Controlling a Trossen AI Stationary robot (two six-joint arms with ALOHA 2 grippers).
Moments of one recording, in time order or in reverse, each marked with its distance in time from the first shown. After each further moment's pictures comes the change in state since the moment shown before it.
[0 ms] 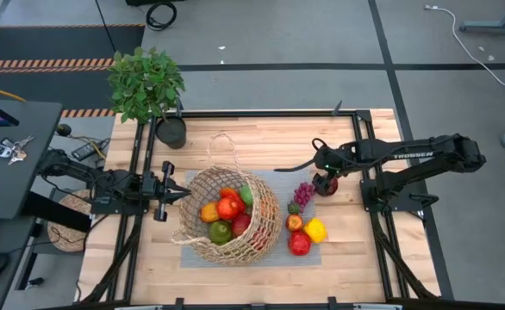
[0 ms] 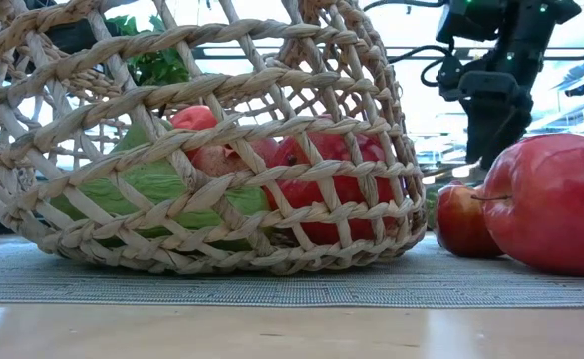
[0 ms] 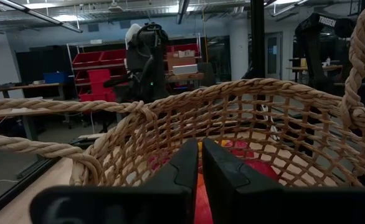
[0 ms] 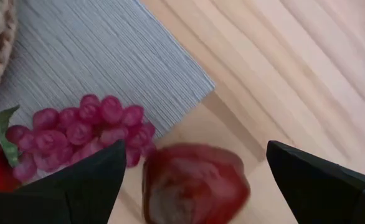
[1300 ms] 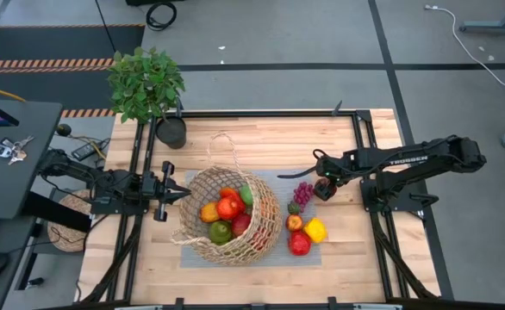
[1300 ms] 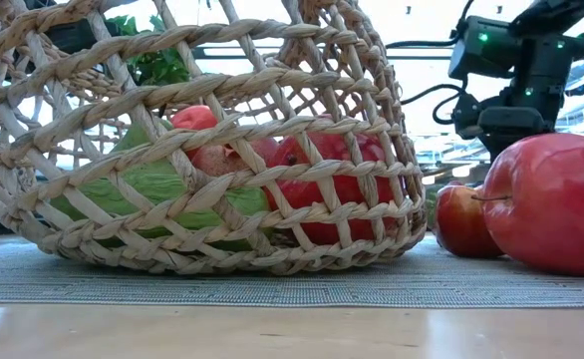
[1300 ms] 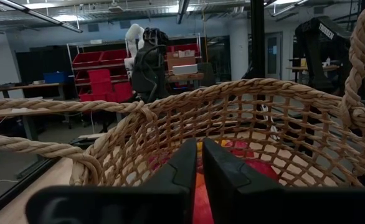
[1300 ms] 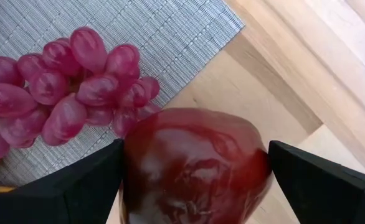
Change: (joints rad) left arm 0.000 0.000 0.000 0.000 0.000 0.000; right arm 0.000 -0.002 -0.203 0.162 -0.131 0.068
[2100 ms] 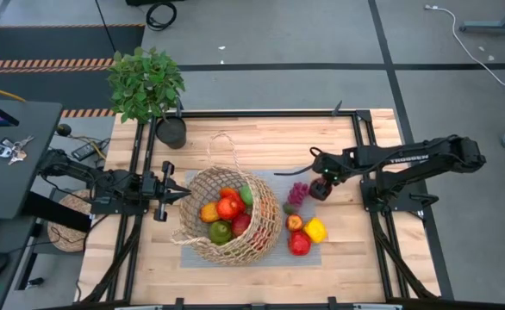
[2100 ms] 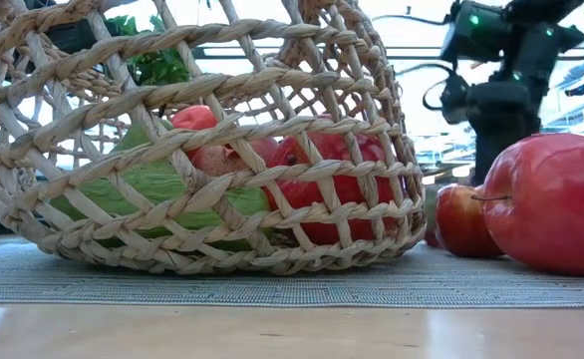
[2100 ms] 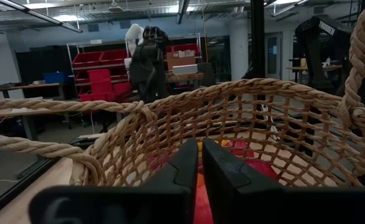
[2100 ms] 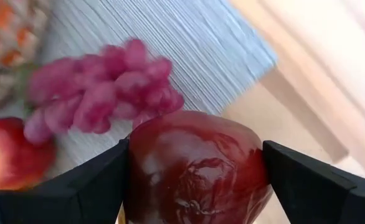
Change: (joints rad) left arm 0.000 0.000 0.000 0.000 0.000 0.000; right arm 0.000 0.003 0.061 0.035 -0.045 -0.050
